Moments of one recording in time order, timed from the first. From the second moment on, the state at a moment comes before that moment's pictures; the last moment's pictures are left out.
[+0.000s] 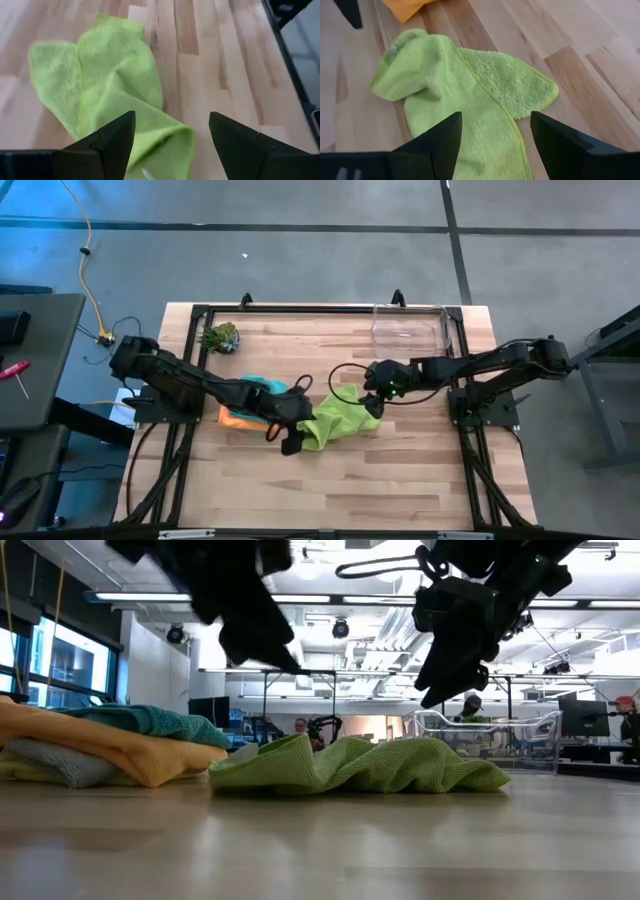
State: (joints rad) left arm -0.11 1.57 0.94 -0.11 -0.05 -0.28; right arm -0.01 1.32 0.74 -0.26 0.02 0.49
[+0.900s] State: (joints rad) left arm -0.13 1.55 0.76 0.24 -0.10 -0.44; right arm -0.05 1.52 0.74 -0.49 -0.09 0.66
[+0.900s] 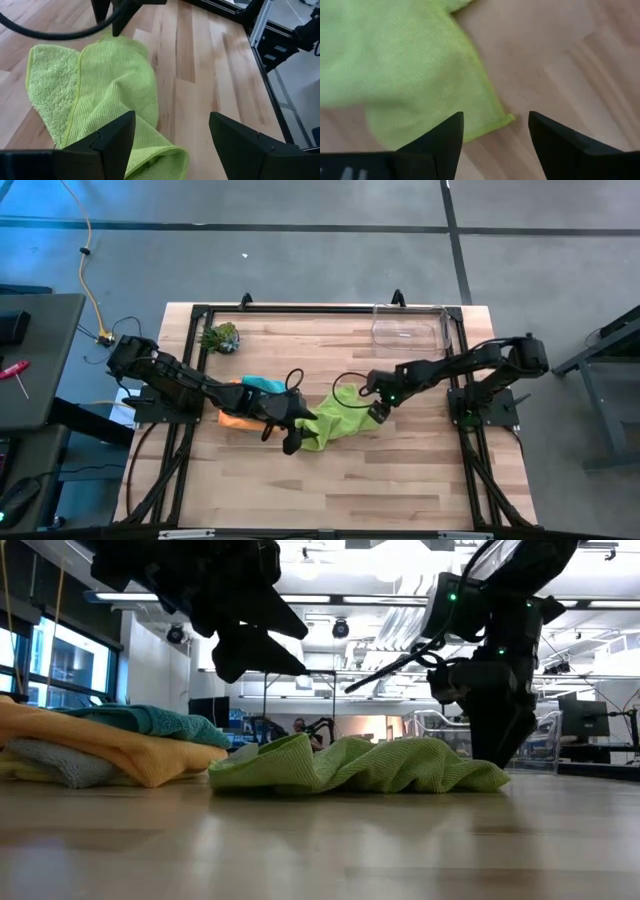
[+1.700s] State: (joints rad) left arm -0.08 1.51 0.76 0.20 -0.11 -0.41; right arm 0.04 1.58 0.76 -0.55 0.04 0.74
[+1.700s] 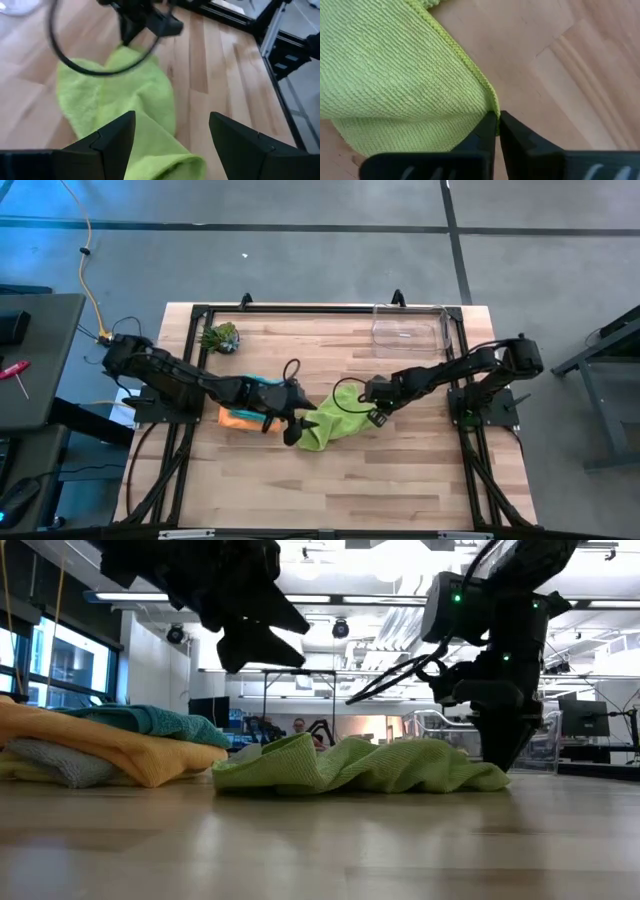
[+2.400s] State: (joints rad) left arm -0.01 1.44 0.76 0.13 -0.11 -0.31; right arm 0.05 1.30 1.09 -0.69 0.10 0.49
